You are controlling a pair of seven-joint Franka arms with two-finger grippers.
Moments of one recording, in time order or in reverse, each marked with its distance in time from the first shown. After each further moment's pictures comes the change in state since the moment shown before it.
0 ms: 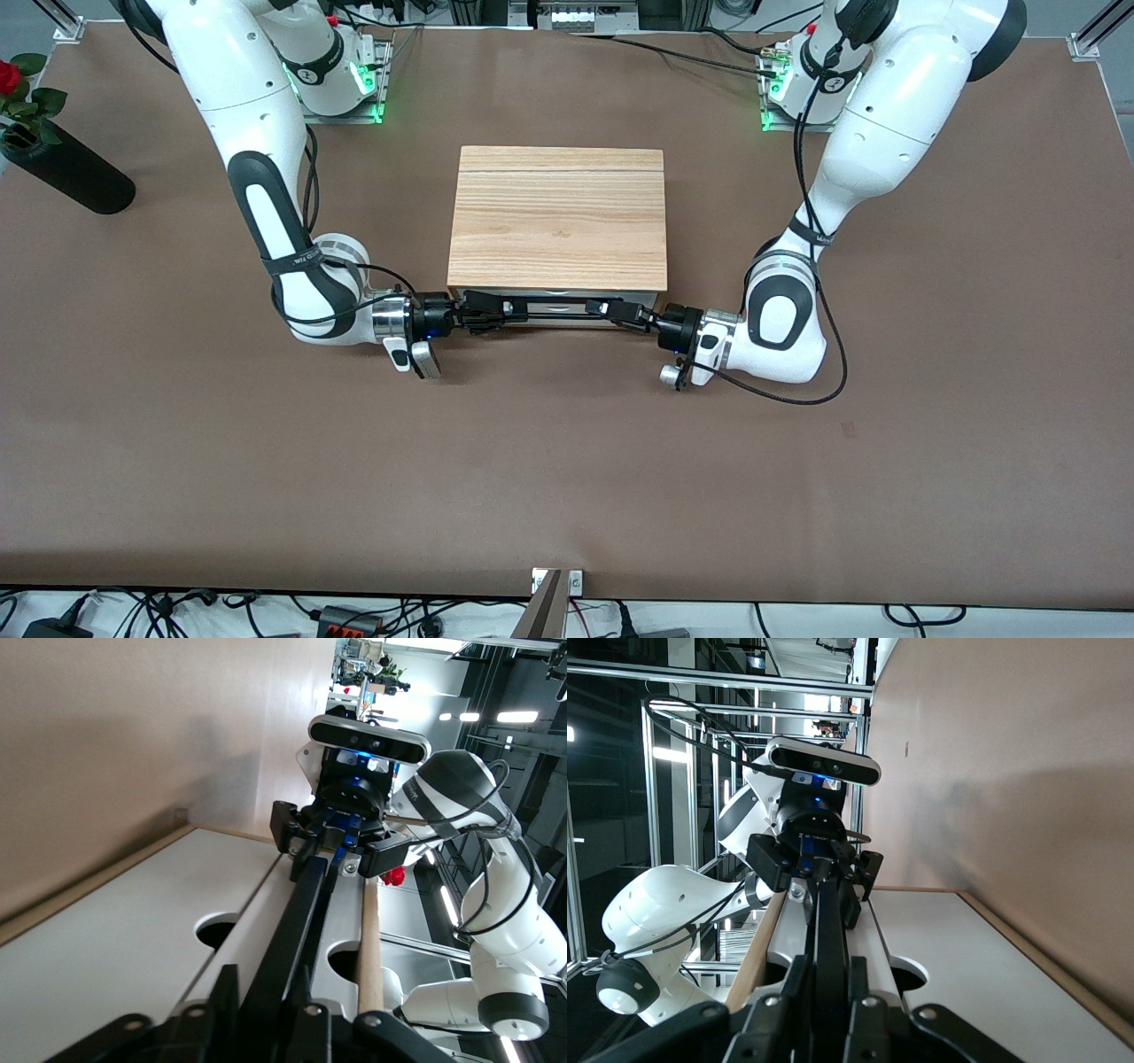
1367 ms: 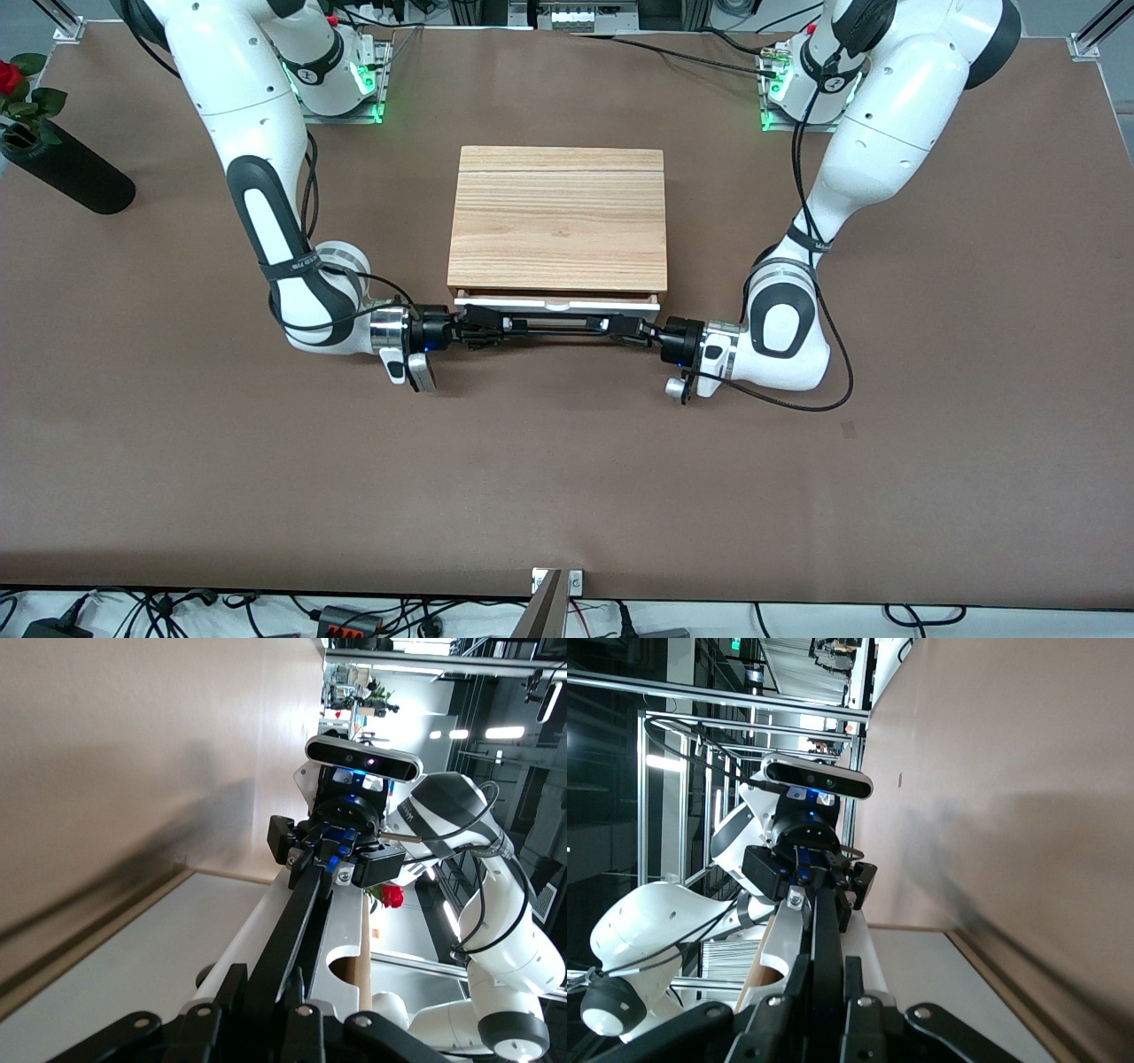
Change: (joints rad) left arm 0.000 0.040 0.010 0.080 -0.032 0.033 0.010; right arm -0.002 0.052 -0.004 0.110 0.009 0.040 0.019
